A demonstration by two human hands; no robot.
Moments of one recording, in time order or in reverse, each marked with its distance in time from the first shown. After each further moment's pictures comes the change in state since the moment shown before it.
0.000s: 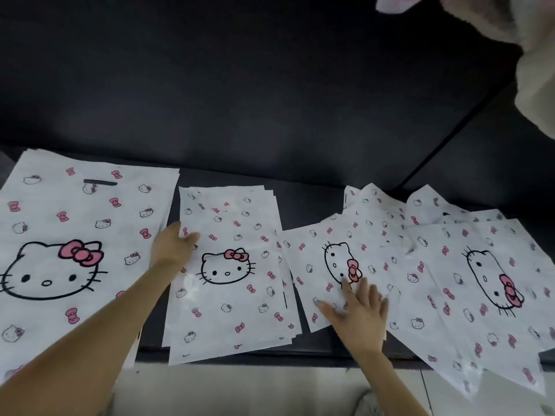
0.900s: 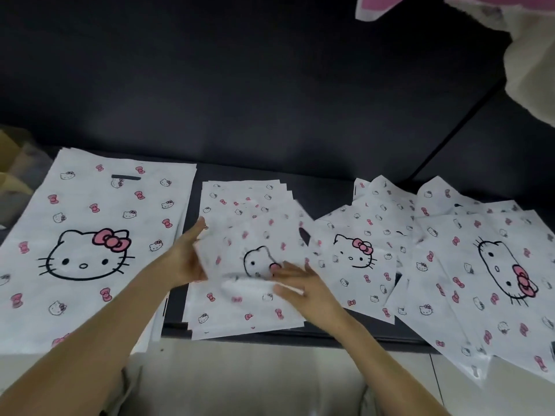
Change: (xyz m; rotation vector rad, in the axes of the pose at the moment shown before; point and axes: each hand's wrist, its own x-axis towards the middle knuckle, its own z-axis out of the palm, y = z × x) left_hand -0.047 0.011 -0.039 -0.737 -0.595 -0.555; right_hand -0.026 -0.090 -0.036 0.662 -0.354 -0.604
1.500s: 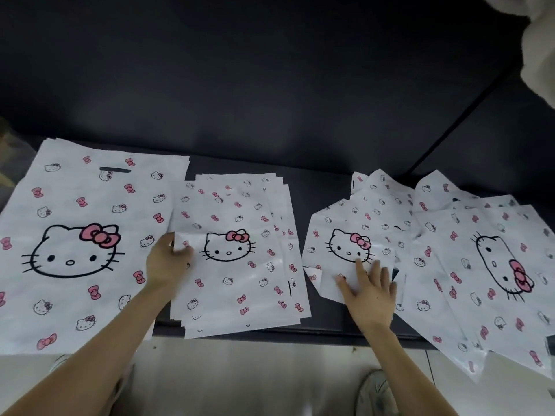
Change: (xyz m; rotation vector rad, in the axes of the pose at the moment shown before) left_hand 0.011 -0.040 -0.013 0.531 0.608 0.552; right_hand -0.030 0.107 -0.032 -0.647 0.473 0.571
